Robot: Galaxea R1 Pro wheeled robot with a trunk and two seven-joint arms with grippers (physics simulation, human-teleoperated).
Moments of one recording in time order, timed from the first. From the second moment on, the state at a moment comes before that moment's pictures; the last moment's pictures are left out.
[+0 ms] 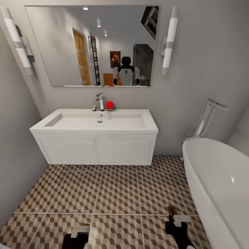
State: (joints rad) left arm -0.36 0.04 -0.39 -0.31 0.27 -0.23 0.20; right arm -0.29 -0.11 0.34 -0.56 -0.34 -0.30 -0.14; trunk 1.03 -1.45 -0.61
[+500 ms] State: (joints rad) left arm -0.38 0.07 -0.23 -0.68 0.27 0.23 0.20; right arm -0.32 -0.06 0.34 -0.88 -0.31 0.04 -0.22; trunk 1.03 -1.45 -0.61
